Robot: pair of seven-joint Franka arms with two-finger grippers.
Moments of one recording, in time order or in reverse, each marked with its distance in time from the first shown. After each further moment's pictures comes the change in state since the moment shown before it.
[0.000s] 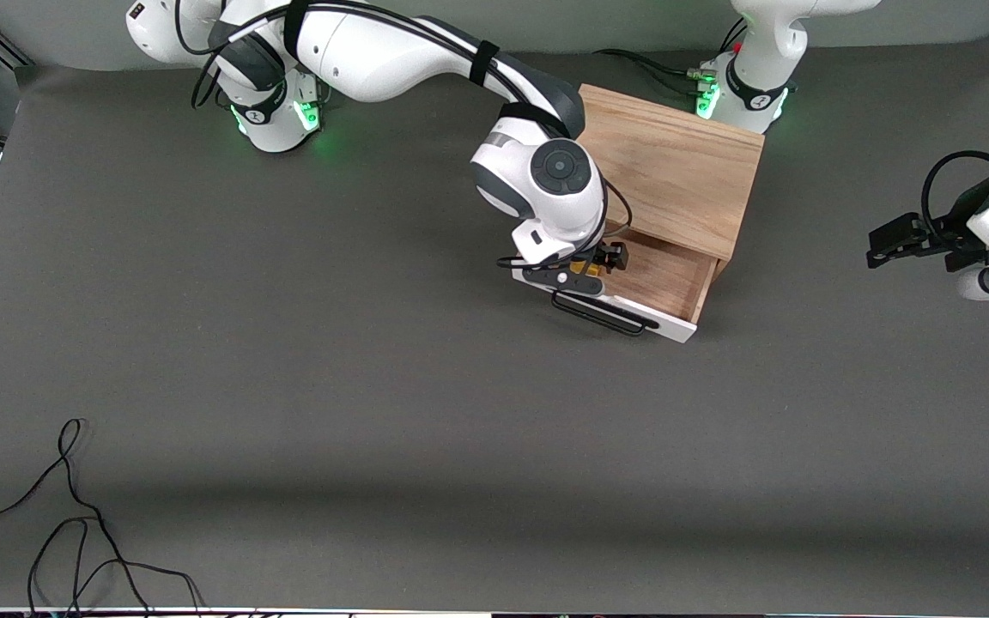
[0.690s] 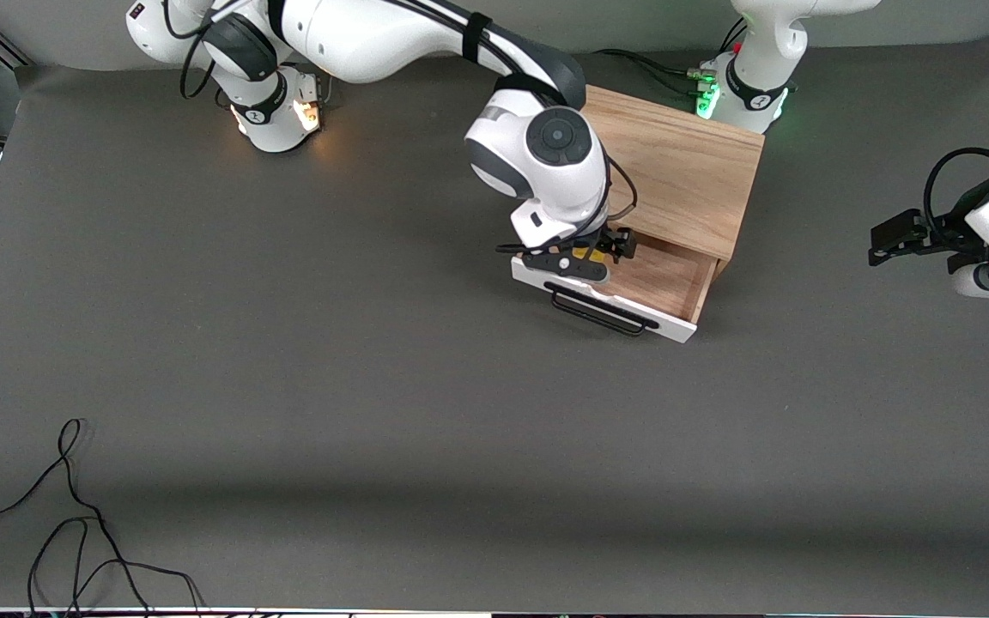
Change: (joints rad) left arm 0.001 0.000 0.005 0.000 0.002 0.000 0.084; right arm -0.004 -0.074 0.000 0.048 0.000 -0.097 0.017
